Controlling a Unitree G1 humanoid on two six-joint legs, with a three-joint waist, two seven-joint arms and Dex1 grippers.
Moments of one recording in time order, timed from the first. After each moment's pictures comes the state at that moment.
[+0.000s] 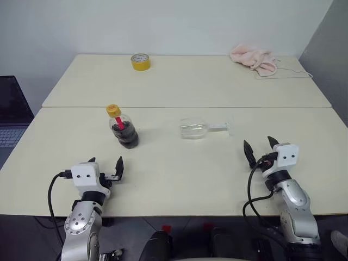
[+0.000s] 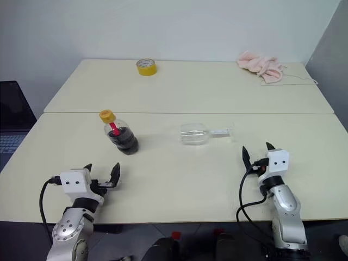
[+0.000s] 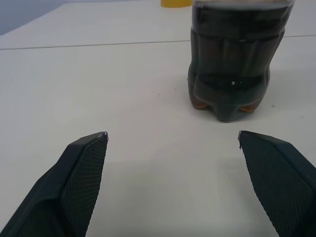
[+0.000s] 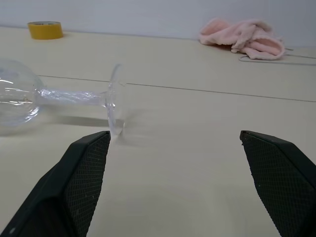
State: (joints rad) left arm 0.21 0.22 0.27 -0.23 -0.21 0.07 -0.21; right arm 0.03 -0.22 -0.16 -0.15 0.18 0.01 0.28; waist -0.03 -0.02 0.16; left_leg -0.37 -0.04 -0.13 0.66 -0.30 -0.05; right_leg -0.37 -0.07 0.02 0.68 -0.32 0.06
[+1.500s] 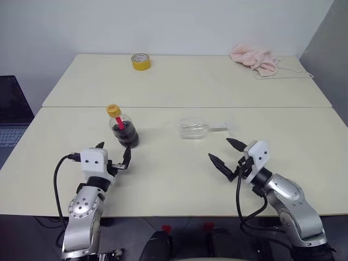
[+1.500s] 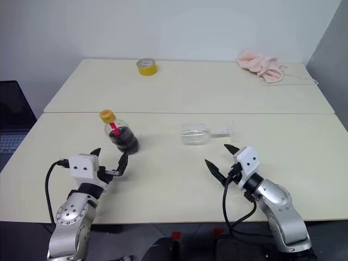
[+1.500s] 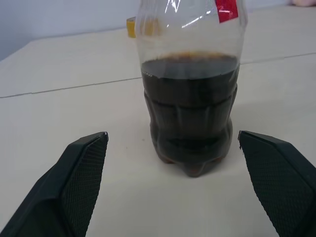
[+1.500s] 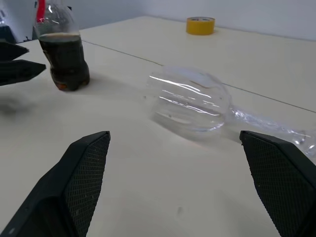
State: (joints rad) left arm 0.05 0.26 0.22 -0.19 -0.17 0.10 -0.23; right arm 0.00 -0.39 0.07 -0.44 0.30 0.33 0.55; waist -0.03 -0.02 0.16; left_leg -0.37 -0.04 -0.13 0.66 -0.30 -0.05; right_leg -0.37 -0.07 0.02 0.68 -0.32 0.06
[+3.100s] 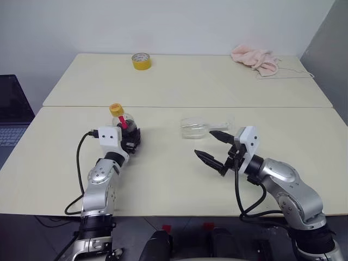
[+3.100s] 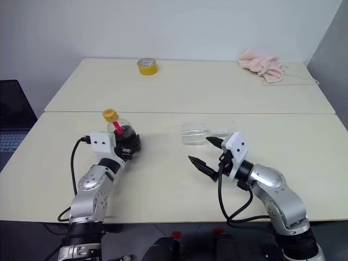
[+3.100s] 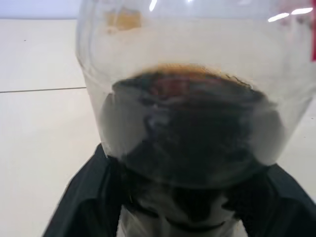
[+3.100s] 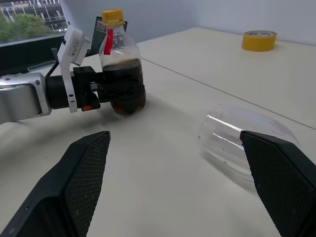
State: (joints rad) left arm -0.24 0.26 0.19 0.07 -0.20 0.17 -0.28; right arm -0.17 -0.42 0.10 -0.50 0.44 0.51 0.59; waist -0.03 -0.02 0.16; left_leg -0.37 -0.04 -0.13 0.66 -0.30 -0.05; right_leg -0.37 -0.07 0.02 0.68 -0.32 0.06
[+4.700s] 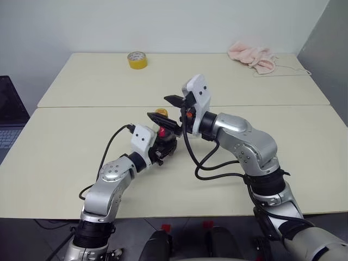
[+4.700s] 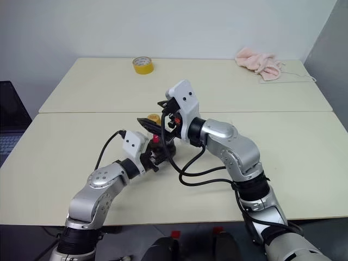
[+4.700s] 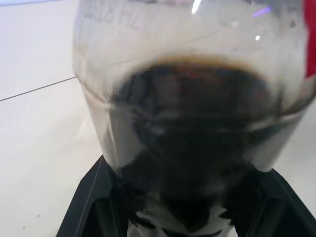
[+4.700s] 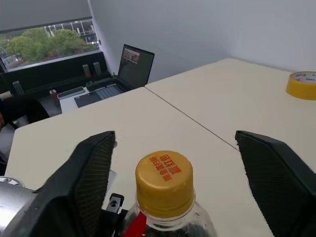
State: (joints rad) left arm -0.21 0.36 -0.05 -0.29 -0.28 0.50 -0.51; right arm -0.76 -0.12 0.22 -0.21 0.45 0.77 0.45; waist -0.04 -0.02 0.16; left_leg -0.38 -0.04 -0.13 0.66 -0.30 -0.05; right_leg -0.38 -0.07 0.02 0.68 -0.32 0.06
